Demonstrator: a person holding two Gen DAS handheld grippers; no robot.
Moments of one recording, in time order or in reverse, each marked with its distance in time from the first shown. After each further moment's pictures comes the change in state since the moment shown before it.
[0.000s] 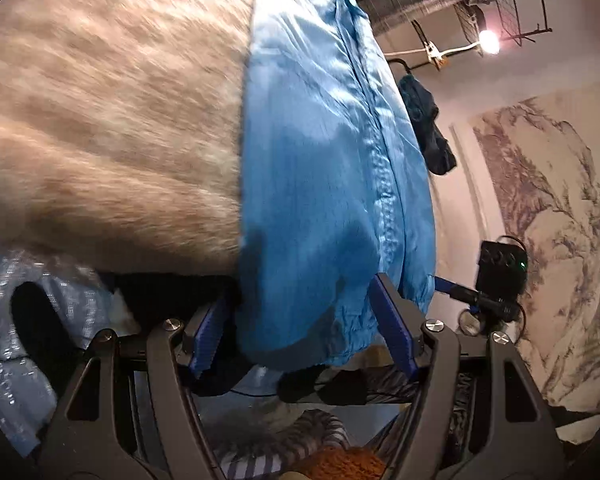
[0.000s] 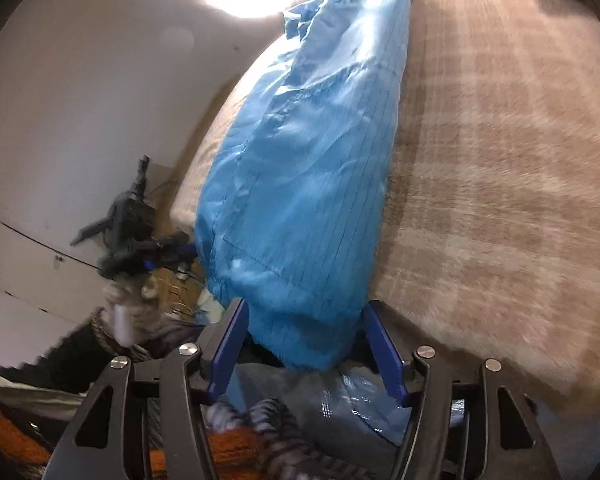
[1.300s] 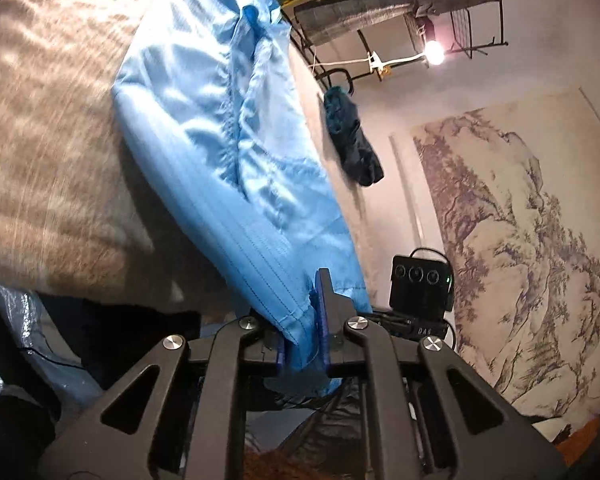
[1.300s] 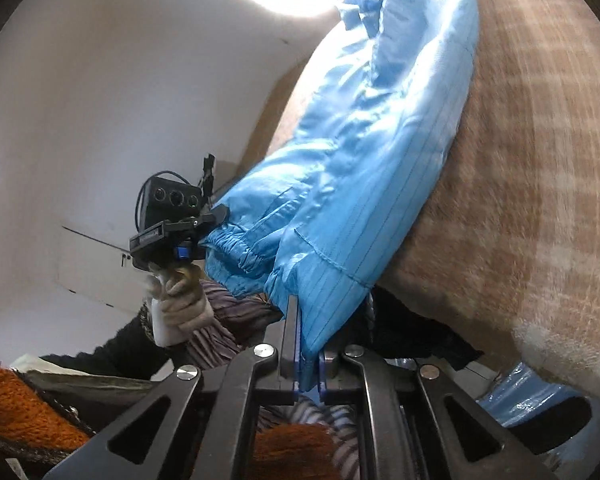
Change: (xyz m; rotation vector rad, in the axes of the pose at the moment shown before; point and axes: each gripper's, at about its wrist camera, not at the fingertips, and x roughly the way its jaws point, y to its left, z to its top) left arm -0.023 -0.091 0.022 -0.008 -0.034 -0.191; right arm 0.019 0.031 0.008 0.016 0.048 0.227
